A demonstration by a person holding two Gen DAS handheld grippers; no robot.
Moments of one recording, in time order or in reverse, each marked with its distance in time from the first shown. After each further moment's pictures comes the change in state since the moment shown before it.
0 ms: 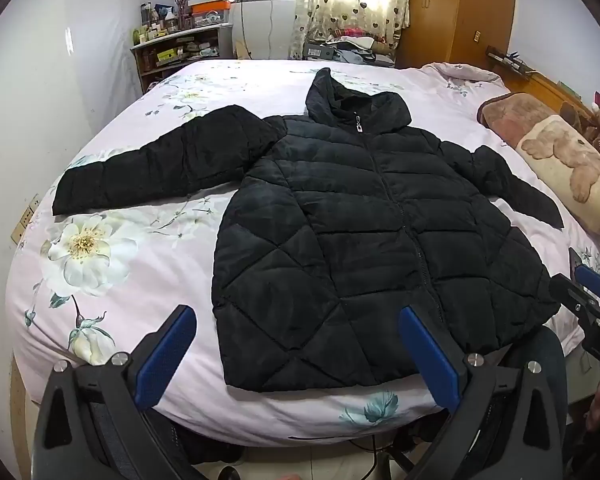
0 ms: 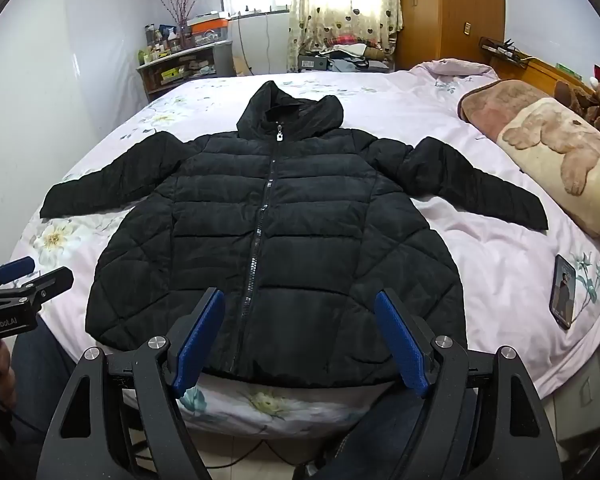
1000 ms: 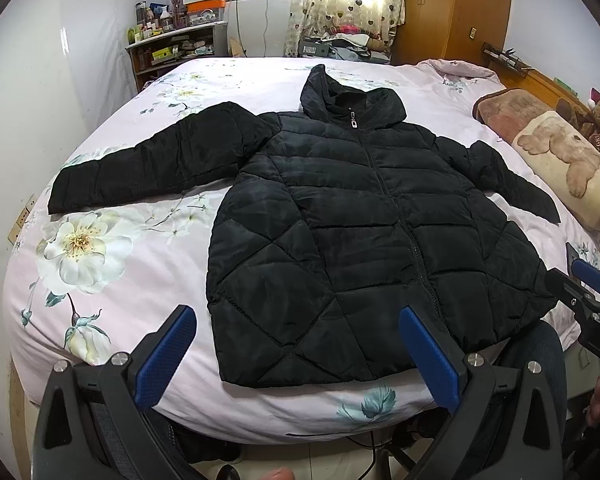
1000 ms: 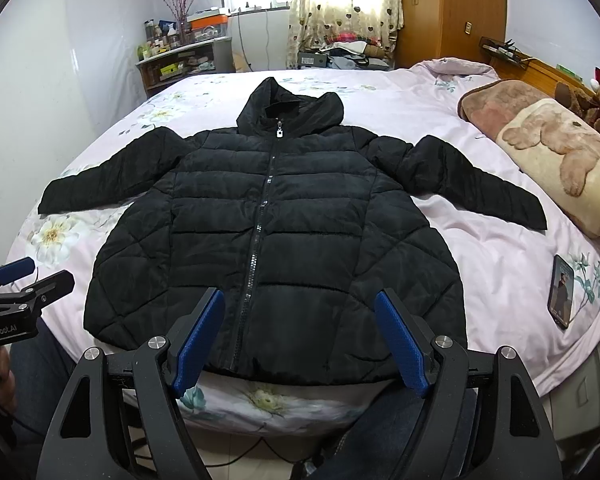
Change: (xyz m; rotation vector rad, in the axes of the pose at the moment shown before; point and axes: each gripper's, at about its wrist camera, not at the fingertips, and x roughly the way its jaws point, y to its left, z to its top) left arm -0.001 -0.003 -0.003 0.007 0.009 -0.018; right arm 0.002 0.003 0.000 -0.005 0.008 -0.007
